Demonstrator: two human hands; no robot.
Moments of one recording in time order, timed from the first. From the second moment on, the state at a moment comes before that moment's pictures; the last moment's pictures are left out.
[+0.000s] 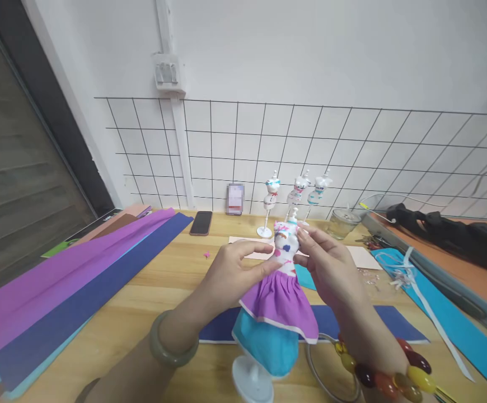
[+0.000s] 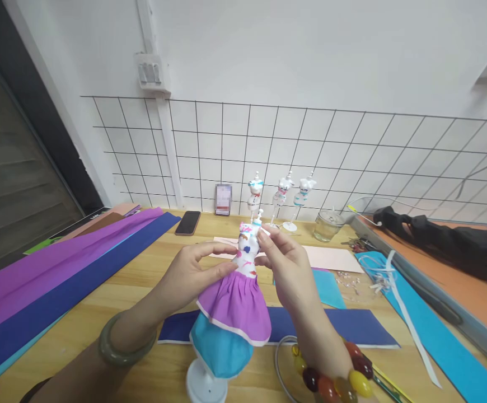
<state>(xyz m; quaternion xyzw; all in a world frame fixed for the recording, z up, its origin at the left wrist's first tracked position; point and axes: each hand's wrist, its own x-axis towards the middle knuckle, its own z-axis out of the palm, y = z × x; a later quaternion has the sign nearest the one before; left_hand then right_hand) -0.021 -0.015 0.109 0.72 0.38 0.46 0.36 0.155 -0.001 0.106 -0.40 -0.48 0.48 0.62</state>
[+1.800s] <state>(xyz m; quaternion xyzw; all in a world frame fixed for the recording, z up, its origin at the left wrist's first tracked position) -0.027 -0.023 0.113 0.80 0.36 0.47 0.10 0.169 -0.012 0.117 -0.46 -0.64 0.27 0.56</state>
